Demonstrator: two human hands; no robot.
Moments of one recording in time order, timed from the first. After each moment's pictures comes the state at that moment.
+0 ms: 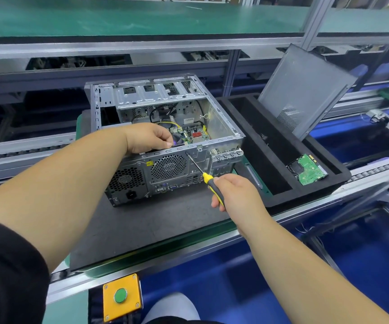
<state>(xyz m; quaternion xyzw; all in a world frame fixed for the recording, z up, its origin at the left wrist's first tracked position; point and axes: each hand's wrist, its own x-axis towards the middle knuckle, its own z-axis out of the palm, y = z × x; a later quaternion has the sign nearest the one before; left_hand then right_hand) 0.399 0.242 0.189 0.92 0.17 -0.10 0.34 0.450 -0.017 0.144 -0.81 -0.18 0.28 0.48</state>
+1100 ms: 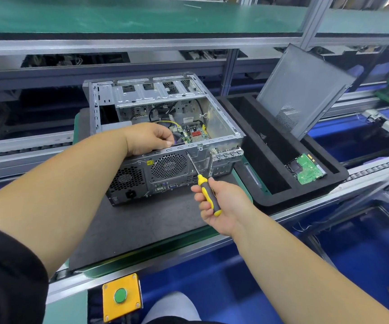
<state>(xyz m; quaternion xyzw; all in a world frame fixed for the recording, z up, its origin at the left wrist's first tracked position) 0.400 0.252 0.174 0.93 0.14 -0.07 0.34 0.436 0.003 0.147 -0.58 0.10 0.53 0.62</state>
